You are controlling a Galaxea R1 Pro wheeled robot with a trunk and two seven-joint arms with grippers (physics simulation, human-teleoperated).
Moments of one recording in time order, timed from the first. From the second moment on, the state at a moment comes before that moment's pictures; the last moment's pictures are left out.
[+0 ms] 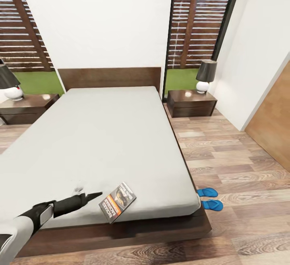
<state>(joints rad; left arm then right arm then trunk) -0.84 0.31 -0.08 -0.02 0.37 0.22 -1.21 -0.46 -0.38 -0.03 0.08 -0.23 -0.14 0.14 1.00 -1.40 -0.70</state>
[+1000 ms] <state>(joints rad) -0.58 0.37 -0.07 -0.02 0.38 -0.03 -1.02 -0.46 -0.38 -0.03 0.08 -0.23 -0.14 0.14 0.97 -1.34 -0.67</state>
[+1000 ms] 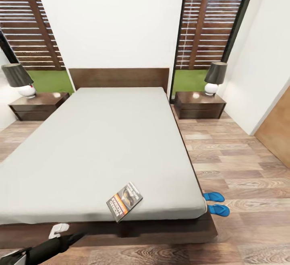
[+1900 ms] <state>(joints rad) -0.58 0.35 -0.07 -0.02 0.38 -0.03 -0.95 -0.46 -0.38 -0.03 0.08 -0.23 -0.14 0.14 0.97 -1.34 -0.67</state>
